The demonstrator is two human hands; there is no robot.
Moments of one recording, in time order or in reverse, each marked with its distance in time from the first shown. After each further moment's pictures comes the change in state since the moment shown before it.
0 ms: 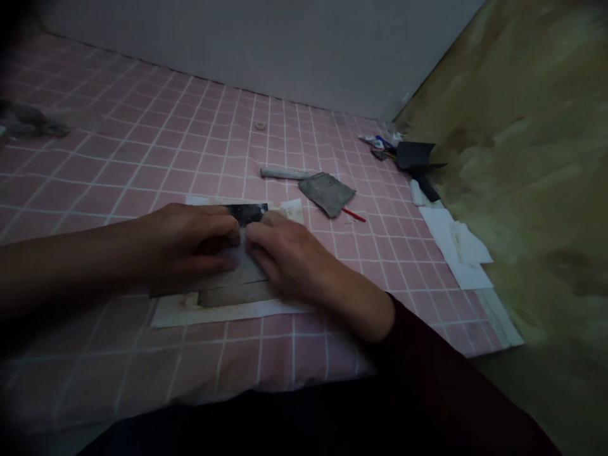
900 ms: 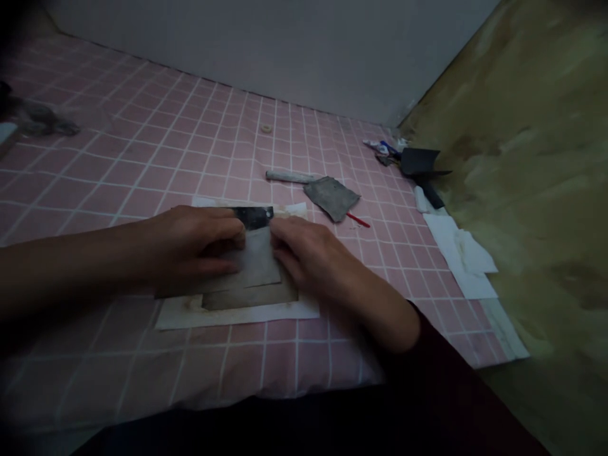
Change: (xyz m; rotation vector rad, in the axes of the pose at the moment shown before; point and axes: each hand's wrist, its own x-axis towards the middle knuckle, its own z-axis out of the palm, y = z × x) left_hand 0.000 -0.001 0.001 0.017 0.016 0.015; right_hand -0.003 0.003 -0.003 0.000 0.010 0.050
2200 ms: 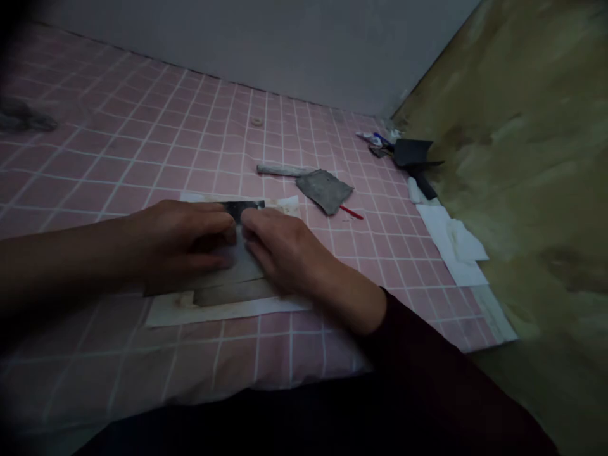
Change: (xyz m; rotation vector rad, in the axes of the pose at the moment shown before) left_hand -0.001 -0.002 0.001 -0.017 0.000 -0.020; right_hand 0.006 0.002 0.005 0.019 0.074 -0.057
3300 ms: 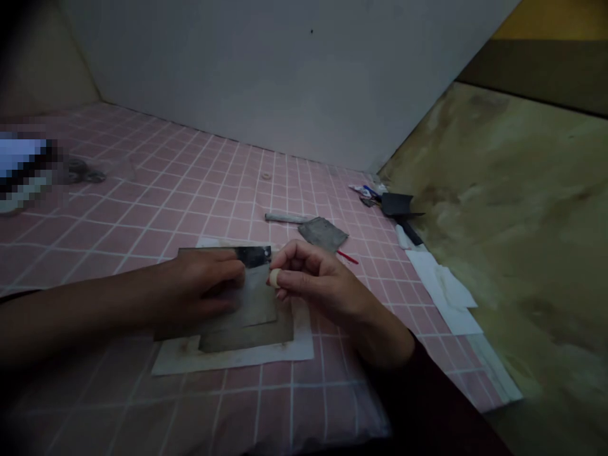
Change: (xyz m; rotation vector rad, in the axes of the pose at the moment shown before) left_hand -0.003 0.001 0.003 -0.076 0.015 0.016; right_hand -0.009 0.009 -0.016 1.205 -0.008 0.399
